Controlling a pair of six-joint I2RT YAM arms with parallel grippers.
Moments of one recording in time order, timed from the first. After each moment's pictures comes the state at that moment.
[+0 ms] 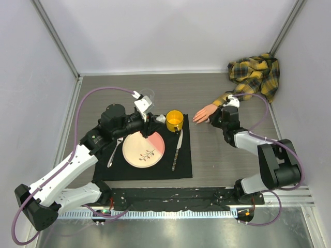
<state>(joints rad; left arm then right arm) -0.71 0.99 0.98 -0.21 0.34 -0.01 0.21 1.47 0.59 0.39 0.08 0.48</state>
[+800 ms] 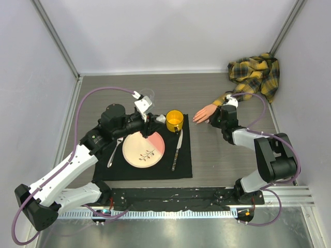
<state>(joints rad) -0.71 0.99 0.98 -0.21 0.34 0.00 0.20 1.52 0.61 0.37 0.10 0.47</state>
